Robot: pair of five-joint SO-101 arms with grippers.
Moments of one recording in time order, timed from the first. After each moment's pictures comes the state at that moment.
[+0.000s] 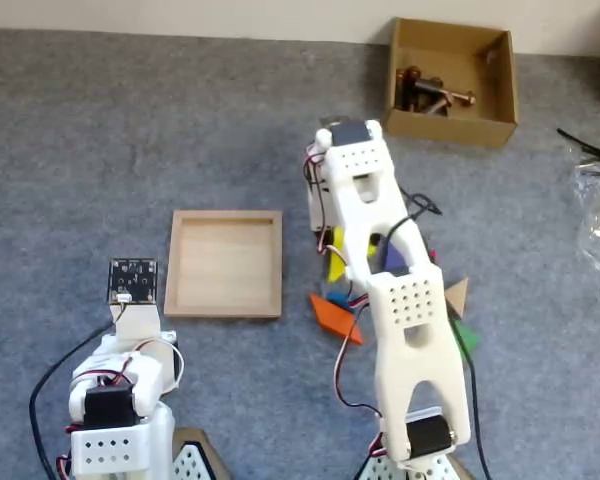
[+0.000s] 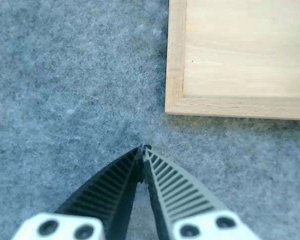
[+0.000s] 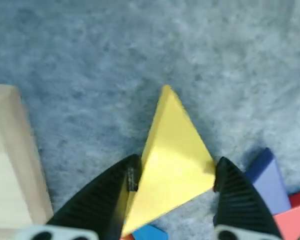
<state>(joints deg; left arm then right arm) -10.8 -103.1 96.0 75.4 2.0 -20.1 53.5 -50.6 99.6 -5.4</state>
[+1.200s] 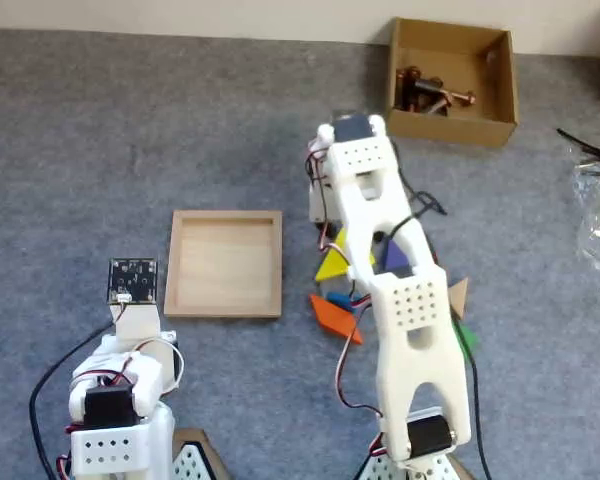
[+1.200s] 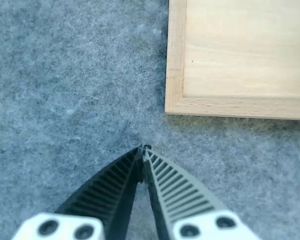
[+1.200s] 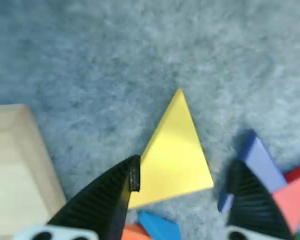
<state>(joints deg) -10.8 -103.1 96.0 75.4 2.0 -18.9 48.2 -49.3 100.1 -13.6</state>
